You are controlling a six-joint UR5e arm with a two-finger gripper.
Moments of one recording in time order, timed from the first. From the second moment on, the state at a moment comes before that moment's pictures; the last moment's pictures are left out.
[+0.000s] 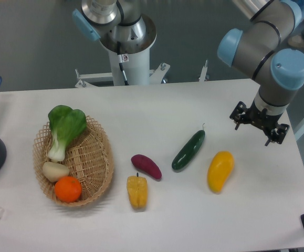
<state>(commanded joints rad) 2.81 -2.01 -1.48 -1.19 1.57 1.41</state>
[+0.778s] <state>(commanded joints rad) 2.81 -2.01 -1.52 -1.15 1.50 1.40</state>
